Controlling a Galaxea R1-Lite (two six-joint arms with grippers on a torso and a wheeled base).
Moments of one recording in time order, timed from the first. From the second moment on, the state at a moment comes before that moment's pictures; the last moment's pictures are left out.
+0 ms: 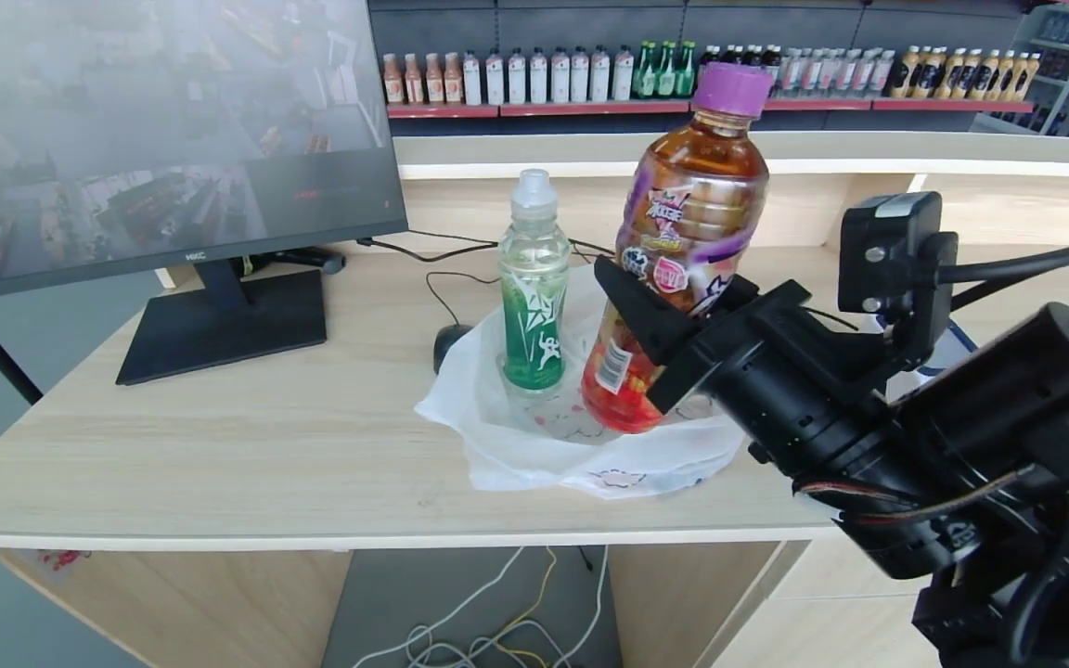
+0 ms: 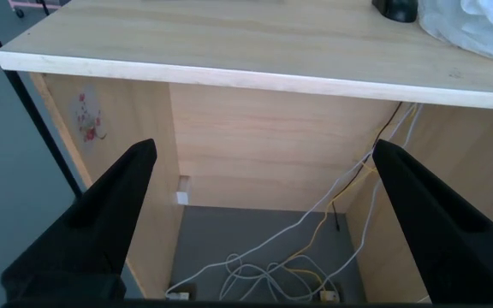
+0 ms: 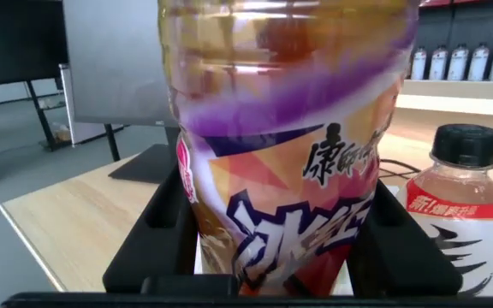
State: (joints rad) left arm 0.00 0.00 0.00 0.00 0.00 -0.01; right arm 0.78 1.79 -0.68 -1.57 -0.06 -0.07
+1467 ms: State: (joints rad) left arm 0.00 0.00 0.00 0.00 0.00 -0.01; right arm 0.70 2.10 -0.87 -1.57 -0.03 -0.08
